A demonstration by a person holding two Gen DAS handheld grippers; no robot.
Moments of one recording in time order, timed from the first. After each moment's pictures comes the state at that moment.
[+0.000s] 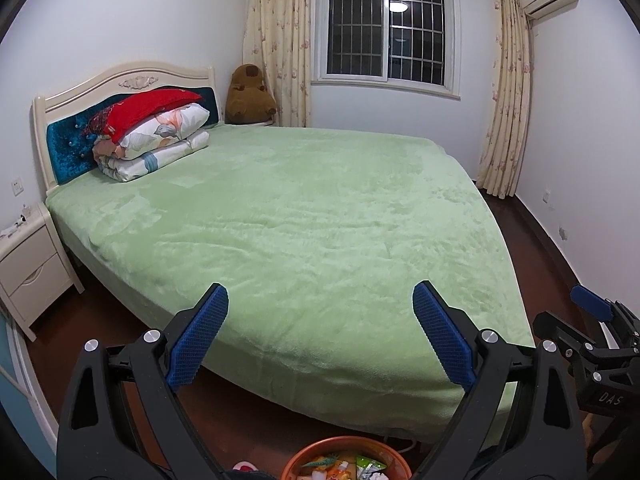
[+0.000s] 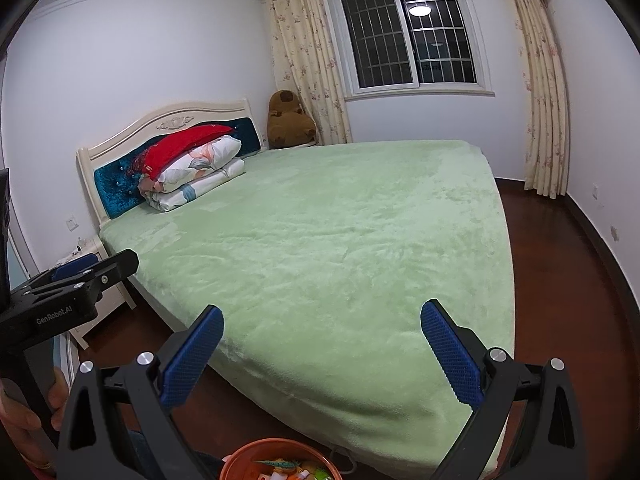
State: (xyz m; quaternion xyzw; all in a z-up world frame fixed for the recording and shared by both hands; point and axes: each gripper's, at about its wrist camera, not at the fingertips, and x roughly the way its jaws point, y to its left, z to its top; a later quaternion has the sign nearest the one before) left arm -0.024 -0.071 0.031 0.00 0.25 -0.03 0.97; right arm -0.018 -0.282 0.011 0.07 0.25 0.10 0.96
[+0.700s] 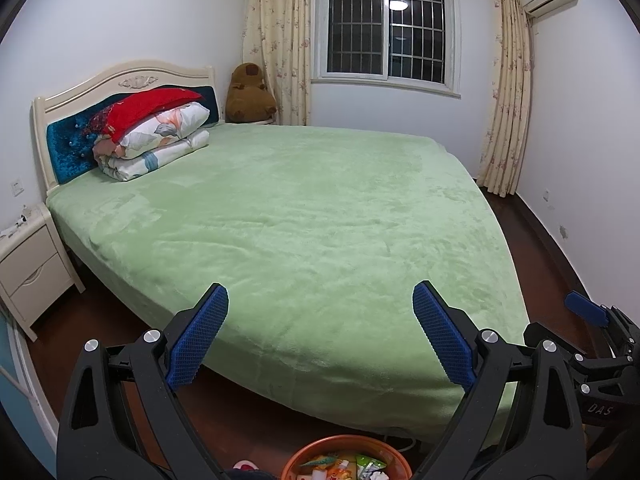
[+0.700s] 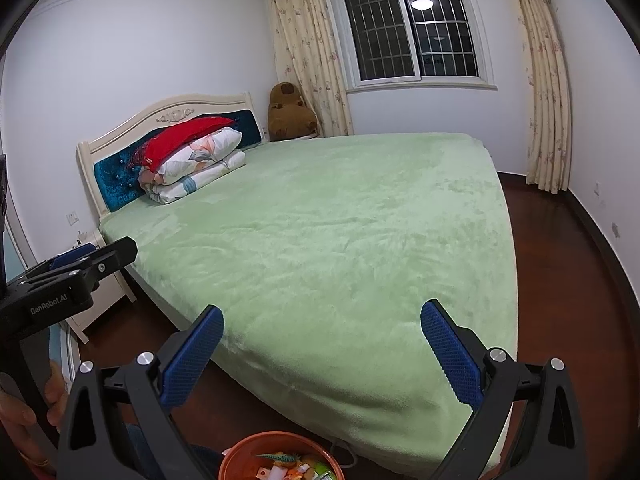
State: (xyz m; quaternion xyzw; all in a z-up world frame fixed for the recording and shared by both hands) left arm -0.024 -0.071 0.034 0.00 0.25 -0.04 0.97; right arm -0.012 -0.279 0.003 0.07 0.26 0.10 0.96
